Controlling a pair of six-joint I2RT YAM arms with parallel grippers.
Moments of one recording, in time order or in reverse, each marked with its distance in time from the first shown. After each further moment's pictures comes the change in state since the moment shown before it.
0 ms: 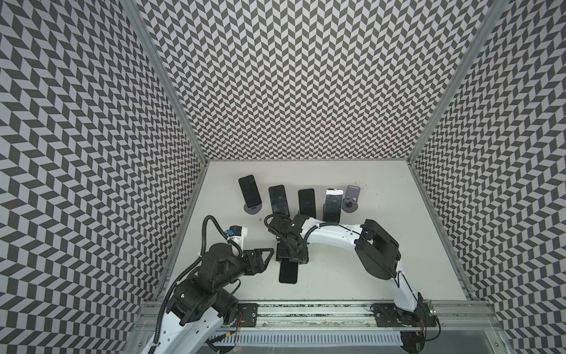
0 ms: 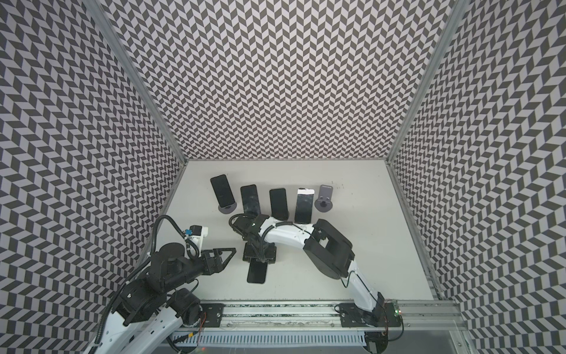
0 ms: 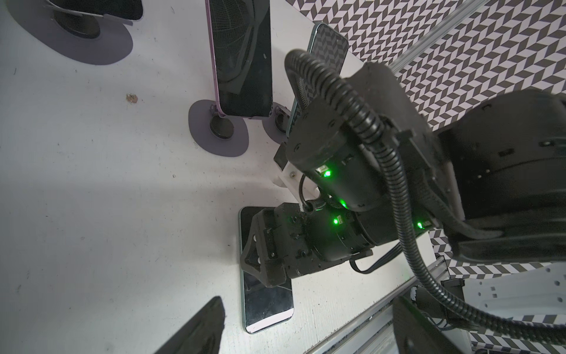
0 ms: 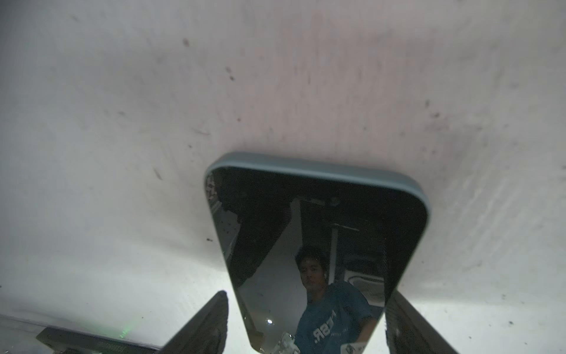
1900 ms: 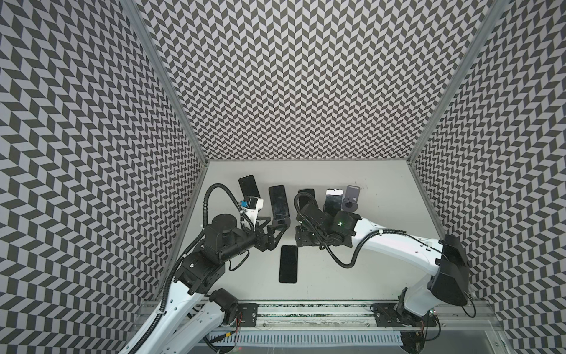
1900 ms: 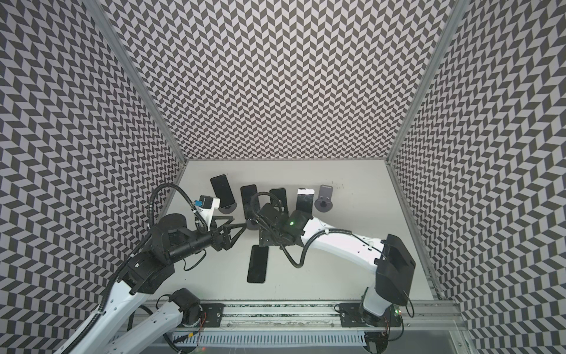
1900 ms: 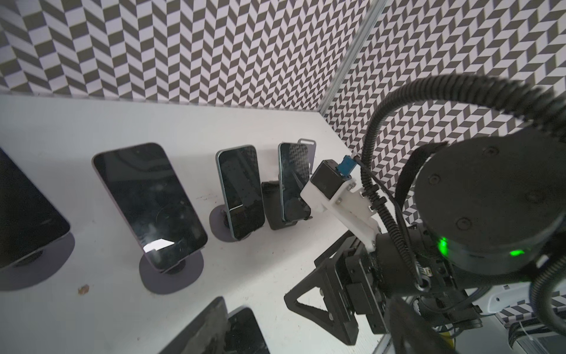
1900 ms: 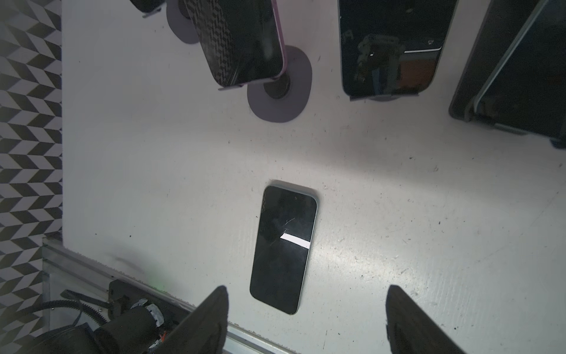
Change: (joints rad) left arm -0.008 0.364 0.243 0.317 0.110 0.348; right arm -0.031 -0.562 -0.301 0.143 0.349 -0.215
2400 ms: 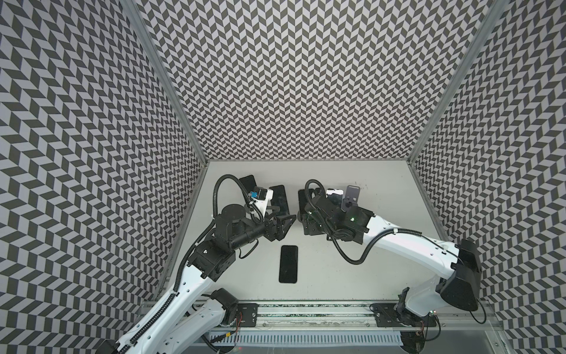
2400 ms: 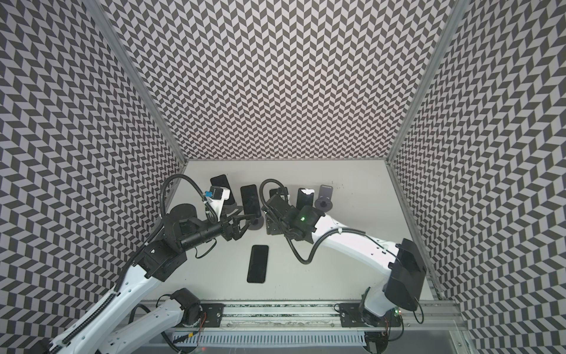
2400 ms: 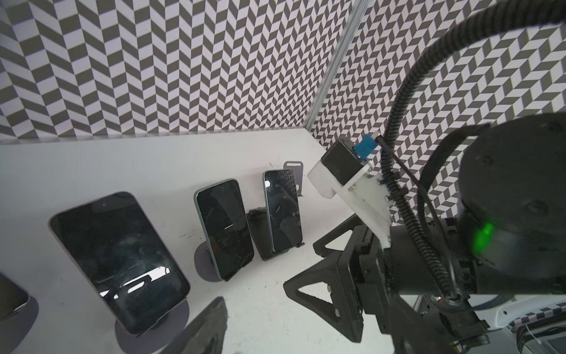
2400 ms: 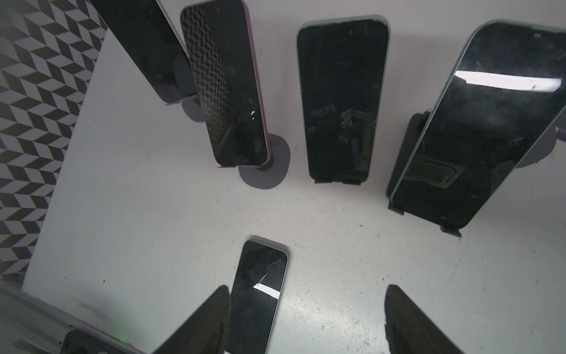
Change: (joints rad) left arm -0.013 0.127 0.014 0.189 0.023 0.030; right arm -0.071 -0.082 -0.009 0.063 0.162 -0.175
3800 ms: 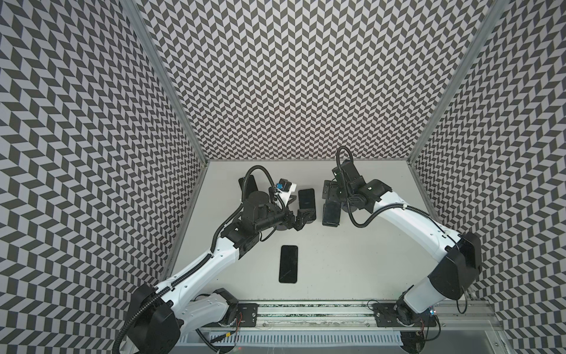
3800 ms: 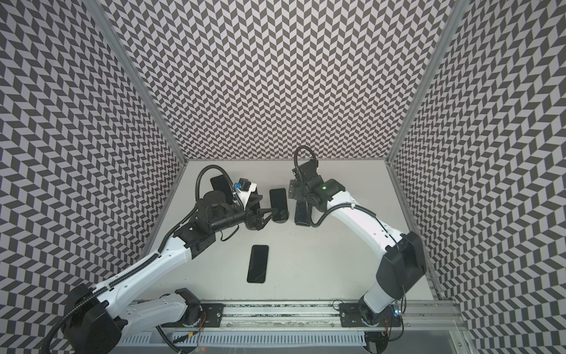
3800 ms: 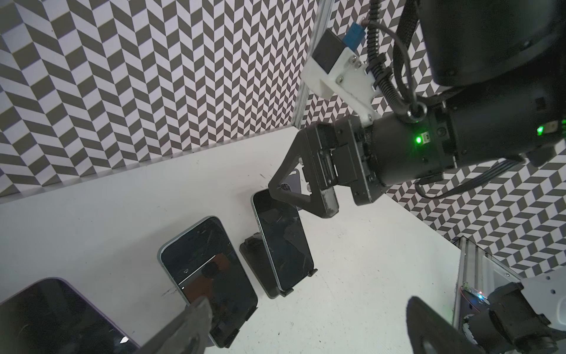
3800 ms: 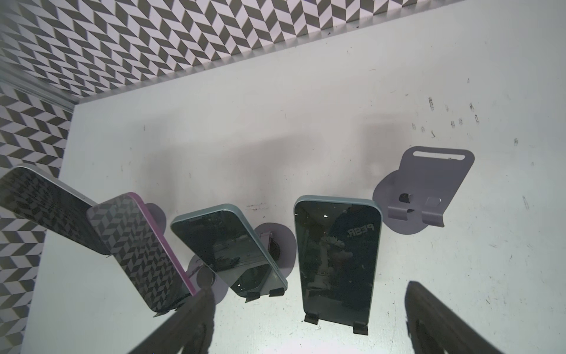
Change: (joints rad) left arm -0.032 0.341 0.000 0.321 0.051 0.161; right arm -0.344 0.074 0.109 0.029 -0.043 -0.088
